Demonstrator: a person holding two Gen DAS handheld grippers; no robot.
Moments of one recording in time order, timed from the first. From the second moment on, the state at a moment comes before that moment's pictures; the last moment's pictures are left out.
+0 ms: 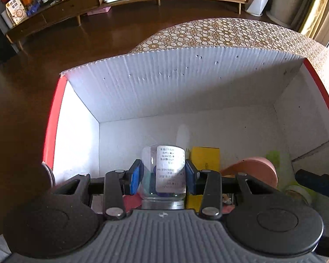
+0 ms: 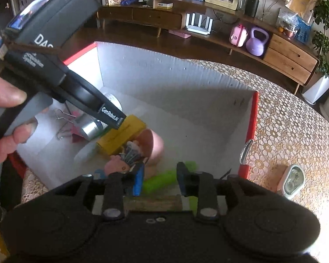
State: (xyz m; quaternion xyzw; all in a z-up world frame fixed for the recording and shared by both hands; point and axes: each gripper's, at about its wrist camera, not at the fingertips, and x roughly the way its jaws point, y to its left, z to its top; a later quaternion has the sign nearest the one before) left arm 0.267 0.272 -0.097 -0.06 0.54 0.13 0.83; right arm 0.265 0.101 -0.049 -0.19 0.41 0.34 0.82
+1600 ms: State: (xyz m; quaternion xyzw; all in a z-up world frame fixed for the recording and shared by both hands) left arm 0.151 0.141 0.025 -0.04 0.39 0.10 0.91; right arm 0.195 -0.091 0.043 -0.02 0.33 0.36 0.87
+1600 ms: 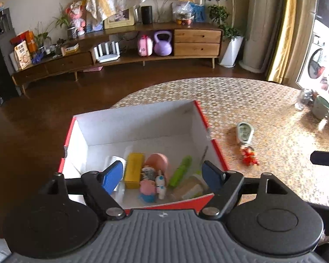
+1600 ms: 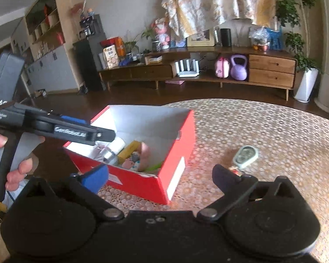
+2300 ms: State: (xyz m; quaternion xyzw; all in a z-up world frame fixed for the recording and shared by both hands) left arm 0.160 0.060 0.005 -0.08 0.35 0.03 0.93; right arm 0.218 -0.185 0.031 0.00 0.32 0.30 0.90
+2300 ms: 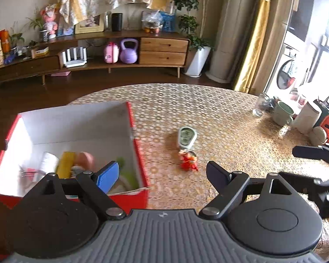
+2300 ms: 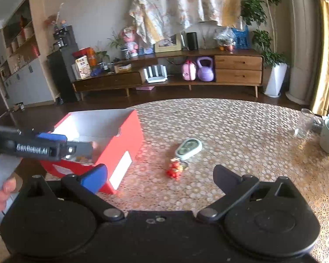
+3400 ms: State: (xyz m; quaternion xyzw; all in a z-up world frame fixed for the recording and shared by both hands) left arm 0.269 -0.029 -0.123 -0.06 0.35 0.03 0.93; right arm 0.407 -0.105 -0.060 -0.09 0.43 0.30 0.85
